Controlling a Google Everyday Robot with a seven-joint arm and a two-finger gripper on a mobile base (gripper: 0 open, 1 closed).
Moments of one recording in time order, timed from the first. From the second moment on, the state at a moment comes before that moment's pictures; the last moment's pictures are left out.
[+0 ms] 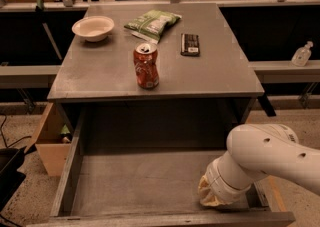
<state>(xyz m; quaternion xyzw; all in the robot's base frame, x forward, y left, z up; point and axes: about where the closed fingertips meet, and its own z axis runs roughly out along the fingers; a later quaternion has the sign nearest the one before) 0.356 -0.130 0.624 -0.82 0.56 0.08 0.11</state>
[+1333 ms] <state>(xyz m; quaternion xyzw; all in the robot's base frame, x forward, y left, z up) 0.355 -0.129 0.625 -0.82 0.56 0.08 0.11</state>
